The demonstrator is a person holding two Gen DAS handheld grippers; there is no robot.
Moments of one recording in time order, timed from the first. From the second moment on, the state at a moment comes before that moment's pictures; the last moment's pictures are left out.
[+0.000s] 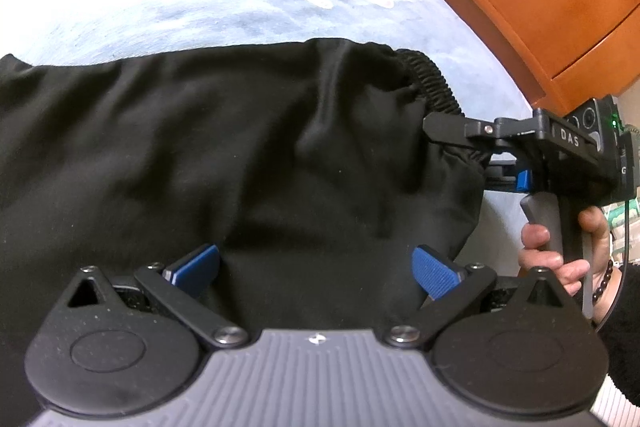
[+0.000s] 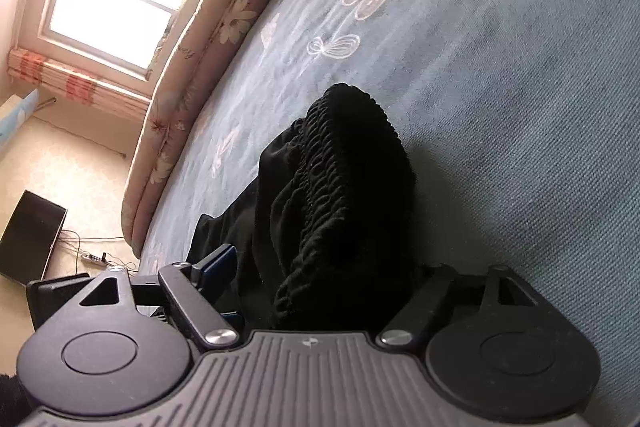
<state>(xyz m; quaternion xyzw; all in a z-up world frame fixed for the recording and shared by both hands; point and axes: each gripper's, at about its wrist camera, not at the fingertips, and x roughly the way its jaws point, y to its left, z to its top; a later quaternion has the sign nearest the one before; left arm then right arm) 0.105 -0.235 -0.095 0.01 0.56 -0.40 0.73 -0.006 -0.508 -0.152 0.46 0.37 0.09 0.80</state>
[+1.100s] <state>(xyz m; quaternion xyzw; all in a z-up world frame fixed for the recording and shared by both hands) 0.109 -0.211 -0.092 -0.05 0.56 -0.41 0.72 -0.001 -0.474 -0.127 0.33 0.44 -0.01 0.84</state>
